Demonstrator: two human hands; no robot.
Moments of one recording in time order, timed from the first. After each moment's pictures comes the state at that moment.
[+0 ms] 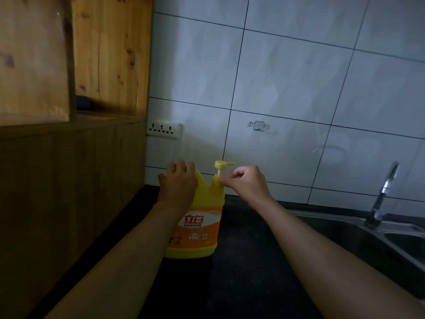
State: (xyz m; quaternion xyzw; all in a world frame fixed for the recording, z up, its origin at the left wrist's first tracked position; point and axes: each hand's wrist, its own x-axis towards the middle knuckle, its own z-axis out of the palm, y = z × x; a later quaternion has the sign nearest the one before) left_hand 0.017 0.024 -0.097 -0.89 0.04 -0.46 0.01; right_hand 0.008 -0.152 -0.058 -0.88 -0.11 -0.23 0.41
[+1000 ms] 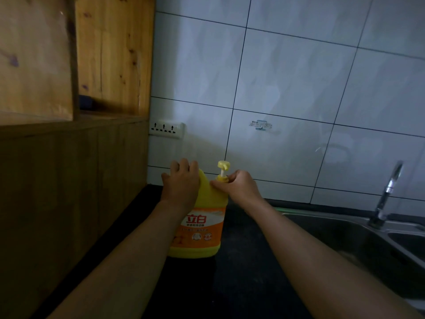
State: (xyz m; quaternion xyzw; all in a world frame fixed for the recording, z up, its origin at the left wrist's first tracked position) left_hand 0.022 0.025 -0.099 -0.90 0.05 -0.44 -0.03; right_hand 0.003 -0.131 -0.065 -0.88 -0.08 -0.16 0.45
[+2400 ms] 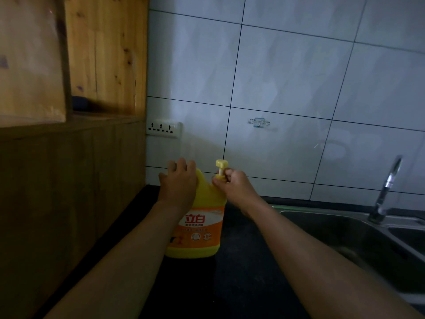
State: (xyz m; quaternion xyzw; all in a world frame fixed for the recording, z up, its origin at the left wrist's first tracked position) left_hand 0.008 0.023 -0.091 -0.91 0.05 -0.40 -0.02; right_hand 0.006 -0.128 -0.070 -0.85 -0.13 -0.12 0.49
